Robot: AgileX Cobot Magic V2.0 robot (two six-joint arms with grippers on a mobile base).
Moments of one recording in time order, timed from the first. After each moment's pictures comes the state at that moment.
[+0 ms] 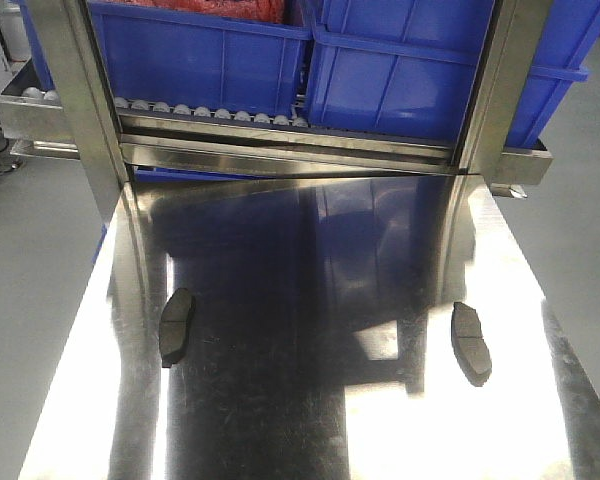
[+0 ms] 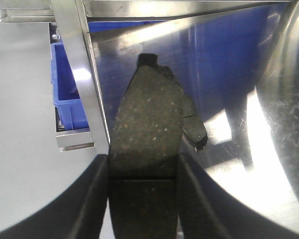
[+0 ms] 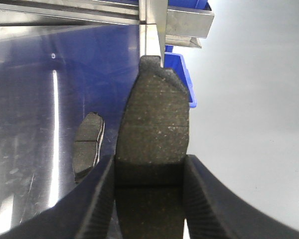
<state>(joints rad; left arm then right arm) -0.10 0.49 -0.48 -0.17 0.61 0.19 -0.04 0.43 -0.38 -0.03 0.52 0.00</state>
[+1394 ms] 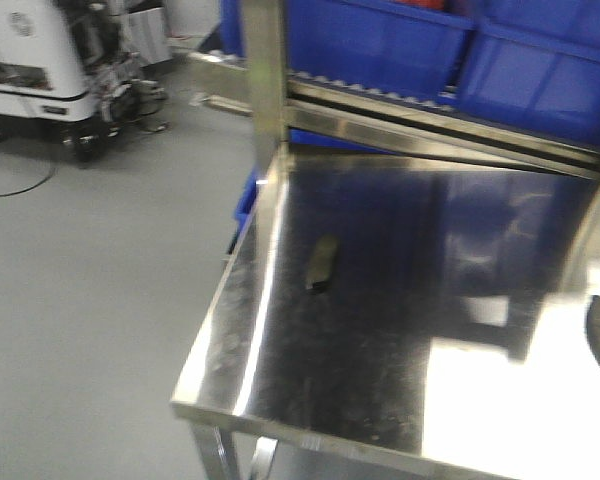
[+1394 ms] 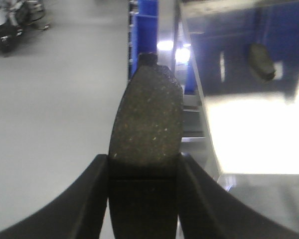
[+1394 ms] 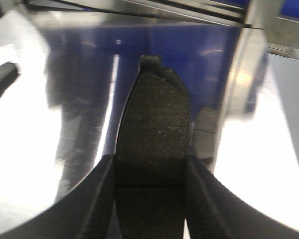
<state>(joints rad) -0.10 0.49 -0.48 -0.17 0.61 0.19 -0.04 0.43 -0.38 -0.03 0.52 0.00</state>
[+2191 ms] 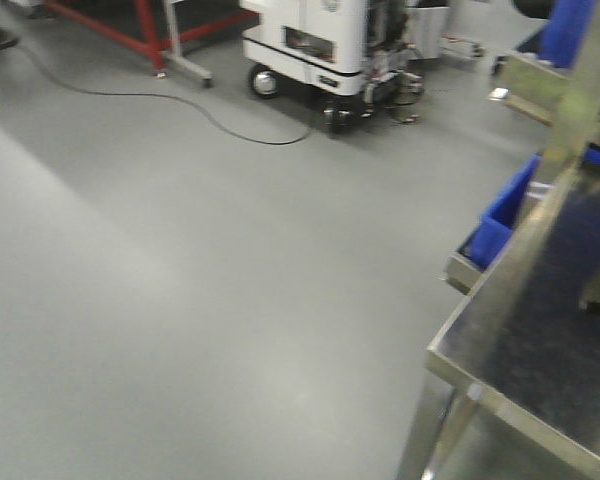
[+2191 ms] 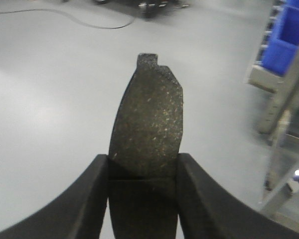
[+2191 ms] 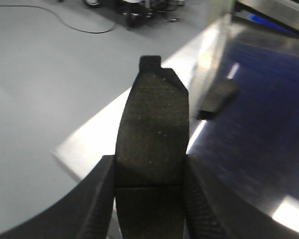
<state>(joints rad) -0.10 0.49 -0.48 -0.17 0.61 0.19 -0.04 0.43 -0.38 -0.03 0.52 0.00</state>
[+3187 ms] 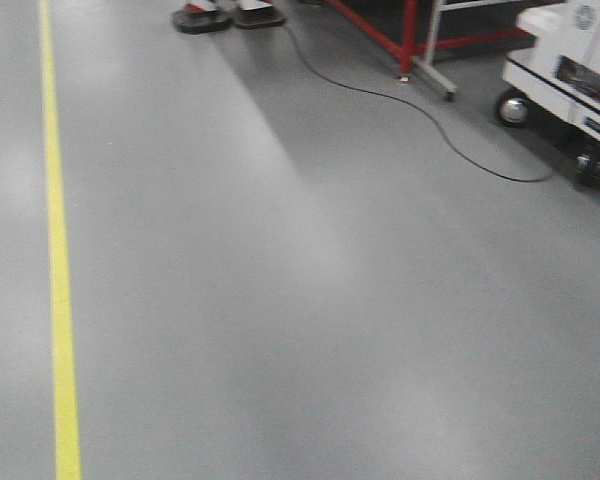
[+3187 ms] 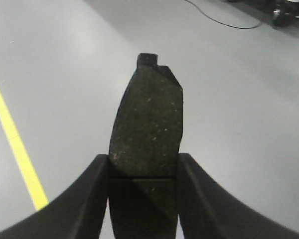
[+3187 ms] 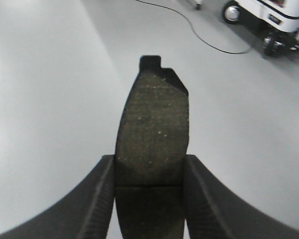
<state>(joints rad) -0.10 0.49 -0.48 -0.17 0.61 0.19 -0.04 0.43 -0.38 -0.03 0.52 0.00</state>
